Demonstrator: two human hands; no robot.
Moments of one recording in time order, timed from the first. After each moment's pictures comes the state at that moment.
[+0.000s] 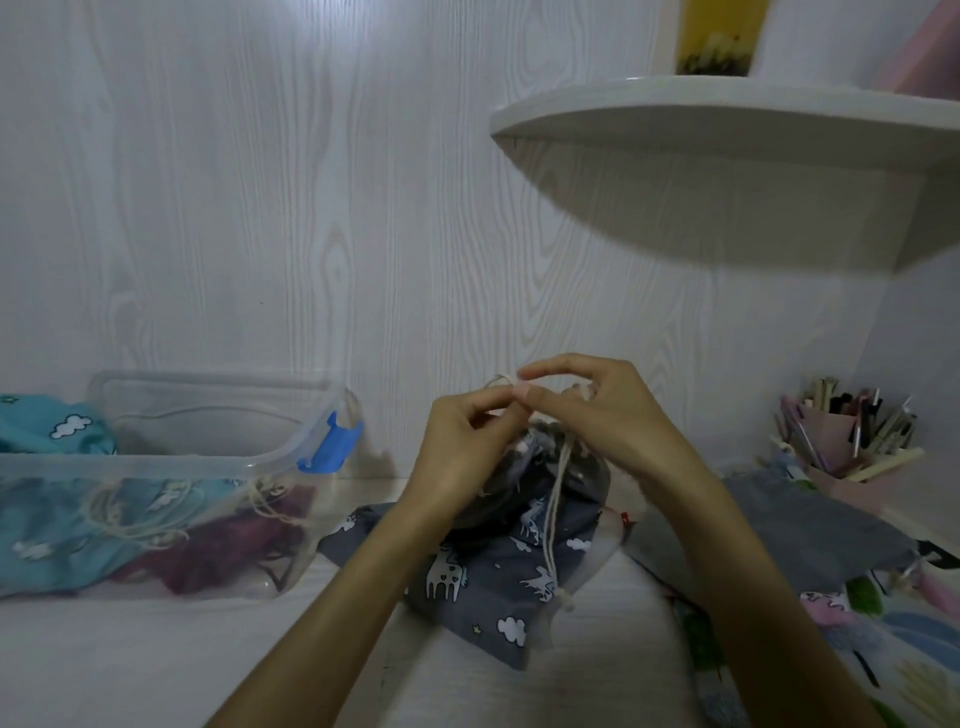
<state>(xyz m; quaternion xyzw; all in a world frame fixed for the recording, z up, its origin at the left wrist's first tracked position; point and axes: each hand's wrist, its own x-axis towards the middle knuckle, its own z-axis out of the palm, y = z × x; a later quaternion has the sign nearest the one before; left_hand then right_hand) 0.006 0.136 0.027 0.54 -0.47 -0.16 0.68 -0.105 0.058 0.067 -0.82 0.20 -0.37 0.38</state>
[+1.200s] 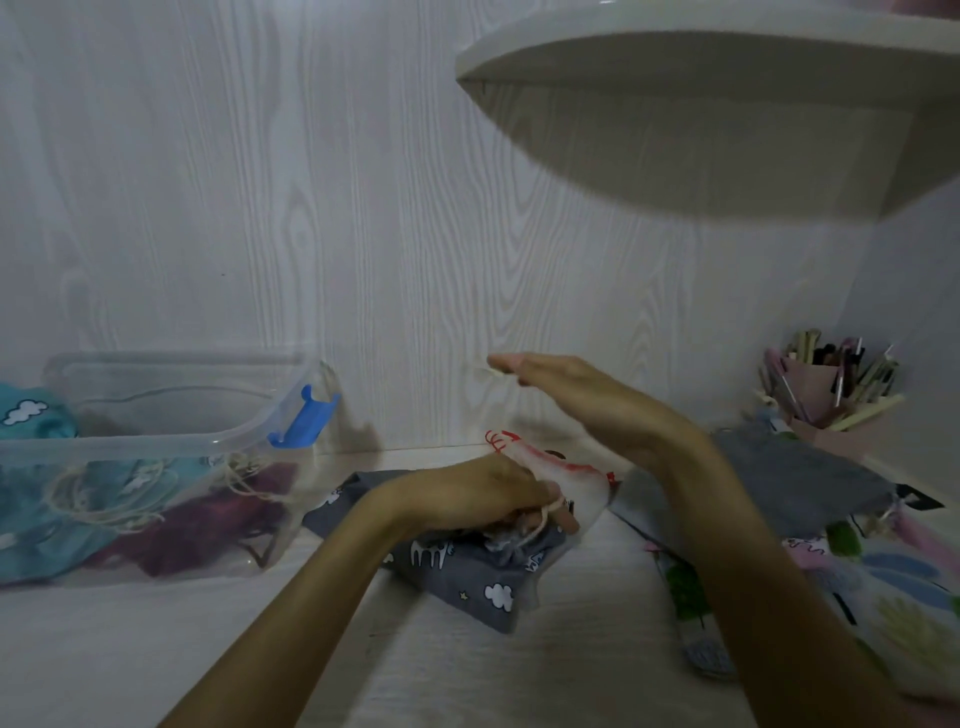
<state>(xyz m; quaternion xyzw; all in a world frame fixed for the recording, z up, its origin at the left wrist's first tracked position) 0.006 0.125 -0.003 0.64 -0.61 -0.38 0.29 -0.100 0.030 0.048 -0.86 0.23 -0.17 0.42</state>
